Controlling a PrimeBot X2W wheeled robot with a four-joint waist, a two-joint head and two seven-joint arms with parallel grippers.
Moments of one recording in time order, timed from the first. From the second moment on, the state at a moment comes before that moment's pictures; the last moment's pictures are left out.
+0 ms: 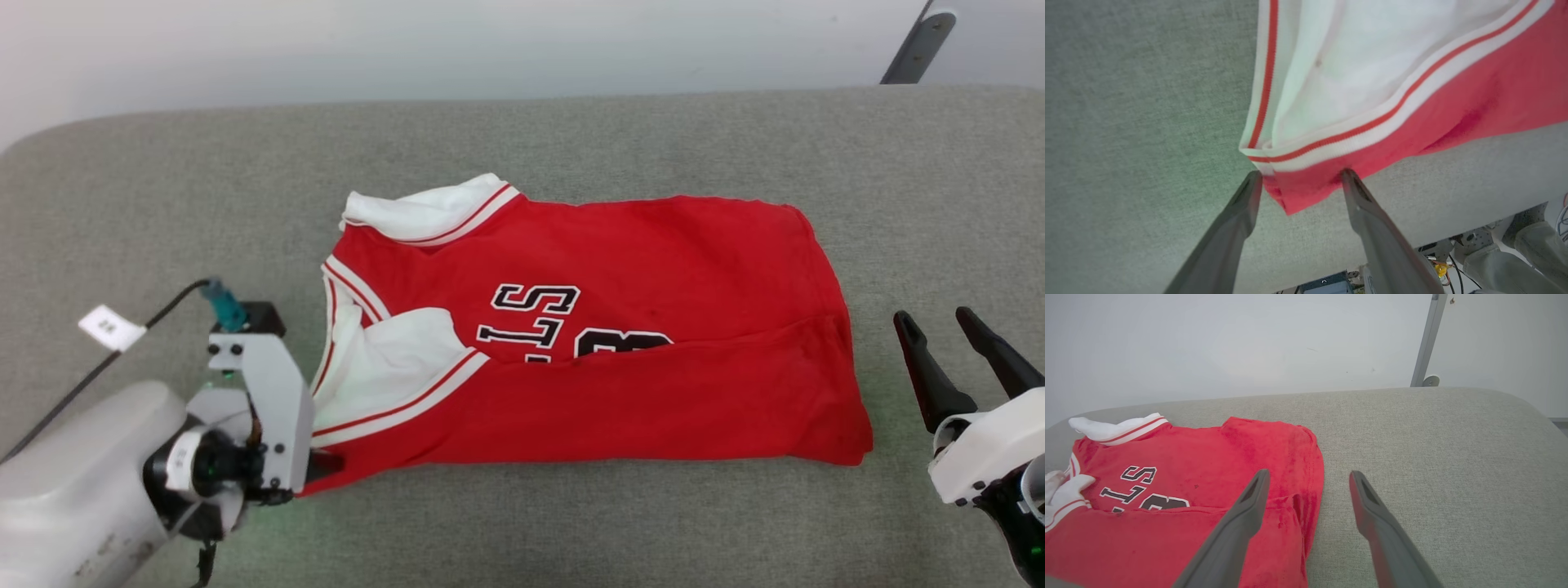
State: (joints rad) left arm -0.86 0.82 -1.15 0.26 -1.44 0.28 0.77; right arm -0.19 -0.30 -0.03 0.00 0.46 0.13 0.25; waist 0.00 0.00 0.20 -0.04
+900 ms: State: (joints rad) left arm -0.81 0.66 -1.15 0.61 -1.42 0.05 0.58; right arm -0.19 -0.25 -0.01 0.08 0.48 0.13 0.70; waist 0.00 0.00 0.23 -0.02
